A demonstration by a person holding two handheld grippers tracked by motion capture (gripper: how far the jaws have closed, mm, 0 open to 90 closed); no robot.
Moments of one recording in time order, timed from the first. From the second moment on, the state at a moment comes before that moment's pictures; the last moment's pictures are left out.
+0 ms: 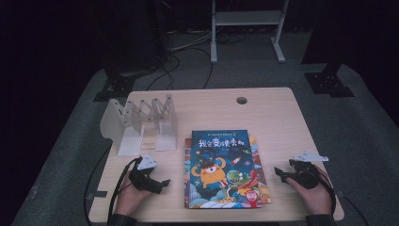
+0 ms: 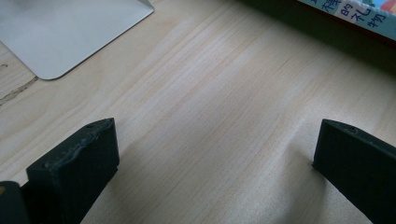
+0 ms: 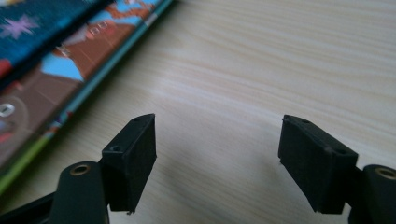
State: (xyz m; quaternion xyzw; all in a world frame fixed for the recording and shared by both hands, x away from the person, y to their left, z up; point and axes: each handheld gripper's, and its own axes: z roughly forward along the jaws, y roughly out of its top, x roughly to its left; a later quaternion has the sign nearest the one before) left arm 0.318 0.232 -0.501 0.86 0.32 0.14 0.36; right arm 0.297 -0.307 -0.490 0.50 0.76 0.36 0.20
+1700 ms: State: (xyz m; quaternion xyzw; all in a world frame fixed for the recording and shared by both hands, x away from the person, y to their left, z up) left arm 0.317 0.232 -0.500 0.87 0.32 0.14 0.36; right arm 0.395 -0.207 -0.456 0.45 0.80 0.38 0.14
